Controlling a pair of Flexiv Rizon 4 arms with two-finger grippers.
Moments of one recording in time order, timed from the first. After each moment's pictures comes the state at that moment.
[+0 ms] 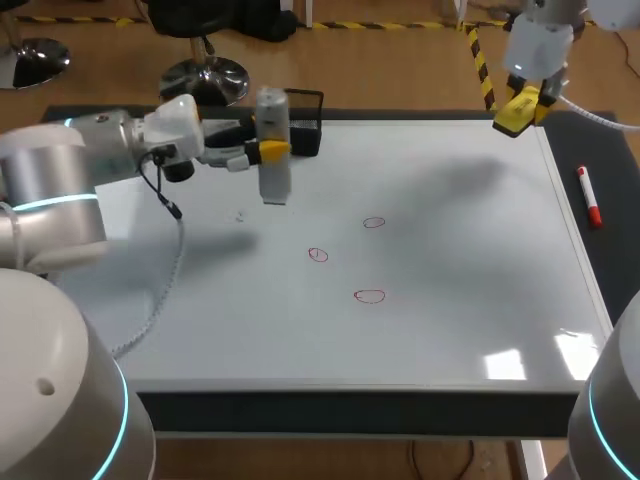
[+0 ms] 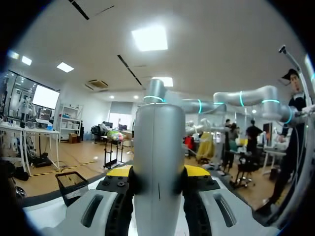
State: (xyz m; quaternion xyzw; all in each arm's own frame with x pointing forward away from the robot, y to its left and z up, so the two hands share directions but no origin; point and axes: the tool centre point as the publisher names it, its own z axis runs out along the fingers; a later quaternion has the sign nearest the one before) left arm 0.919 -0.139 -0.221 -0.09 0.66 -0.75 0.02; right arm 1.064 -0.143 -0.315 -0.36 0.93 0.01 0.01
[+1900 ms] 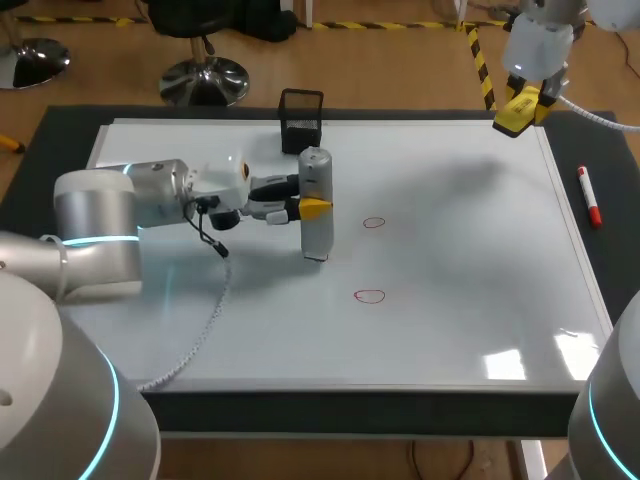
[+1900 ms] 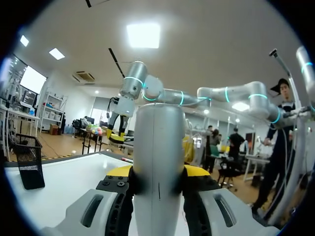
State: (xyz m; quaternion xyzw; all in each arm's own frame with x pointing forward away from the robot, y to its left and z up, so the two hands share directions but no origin) left arm 0.863 -0.202 -0.289 -0.07 0.64 -0.76 -0.07; right arm 1.064 -0.143 -0.315 -0.36 0.93 0.01 0.01
